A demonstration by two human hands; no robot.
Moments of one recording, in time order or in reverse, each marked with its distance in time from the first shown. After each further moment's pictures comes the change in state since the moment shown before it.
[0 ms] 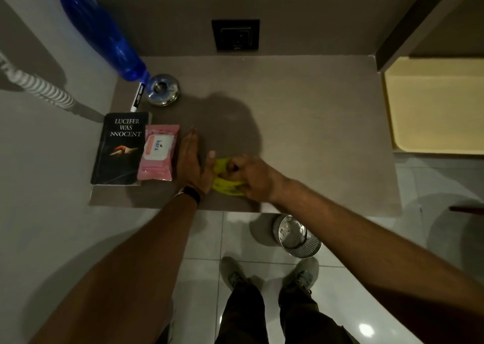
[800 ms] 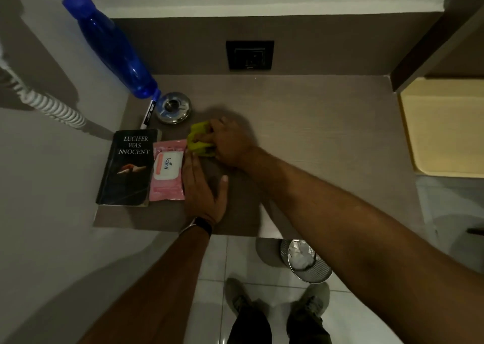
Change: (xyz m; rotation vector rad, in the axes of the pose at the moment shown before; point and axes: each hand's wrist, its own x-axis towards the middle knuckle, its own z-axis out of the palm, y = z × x) left_hand -0.011 -0.011 0.011 0.190 0.036 -0.127; right_hand 0.165 0.055 0.005 -0.377 -0.079 0.225
